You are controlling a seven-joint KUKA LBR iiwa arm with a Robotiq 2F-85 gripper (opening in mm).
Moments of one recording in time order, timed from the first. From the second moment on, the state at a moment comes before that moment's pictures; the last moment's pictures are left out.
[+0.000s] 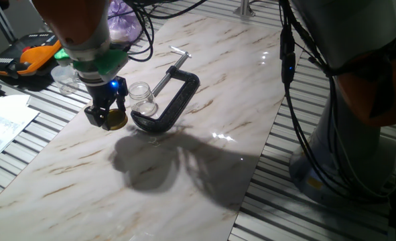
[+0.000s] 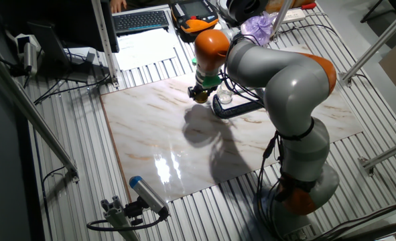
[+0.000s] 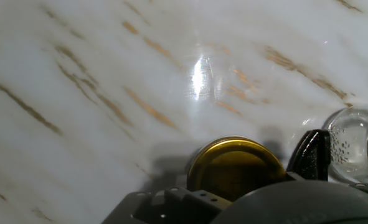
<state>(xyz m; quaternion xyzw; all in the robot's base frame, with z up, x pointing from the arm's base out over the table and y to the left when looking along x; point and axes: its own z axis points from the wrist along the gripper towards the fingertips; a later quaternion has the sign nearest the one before) 0.575 0.162 0.121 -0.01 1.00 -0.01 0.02</state>
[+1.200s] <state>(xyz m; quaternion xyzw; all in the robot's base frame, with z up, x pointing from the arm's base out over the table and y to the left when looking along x) 0.575 0.124 0.134 -0.03 1.00 -0.01 0.03</state>
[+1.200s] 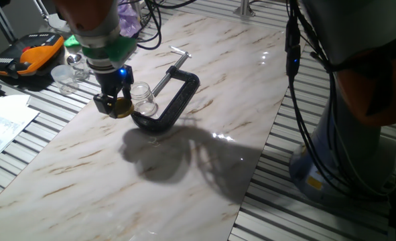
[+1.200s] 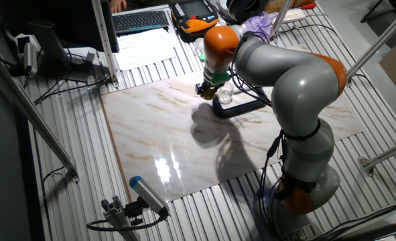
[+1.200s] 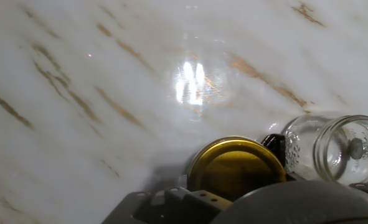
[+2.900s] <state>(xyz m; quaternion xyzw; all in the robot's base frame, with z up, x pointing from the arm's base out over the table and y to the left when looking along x) 0.576 0.081 0.134 -0.01 1.00 0.00 0.02</state>
